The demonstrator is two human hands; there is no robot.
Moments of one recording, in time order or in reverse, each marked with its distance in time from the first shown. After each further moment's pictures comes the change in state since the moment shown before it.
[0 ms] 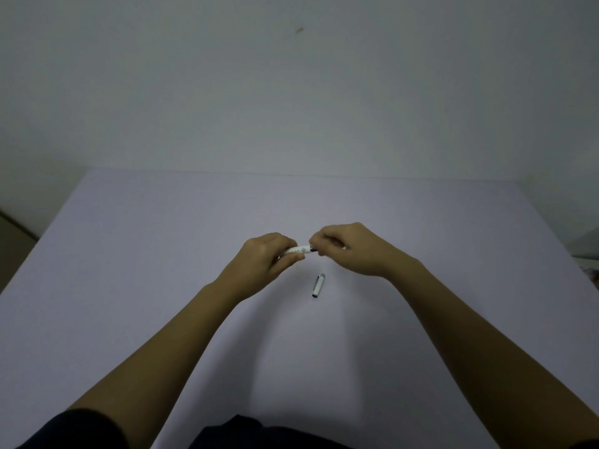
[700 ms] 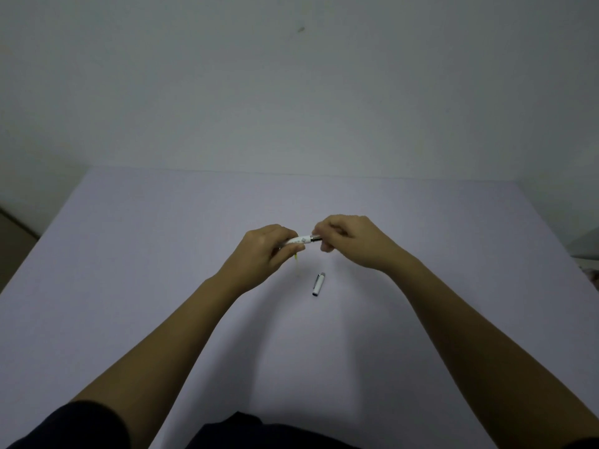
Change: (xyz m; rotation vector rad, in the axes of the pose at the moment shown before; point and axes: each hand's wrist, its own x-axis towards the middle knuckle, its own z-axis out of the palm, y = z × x) left_hand 0.005 0.002 -0.004 -0.043 0.033 -0.032; right_hand 0.001 -0.002 -0.003 0.138 0.115 0.013
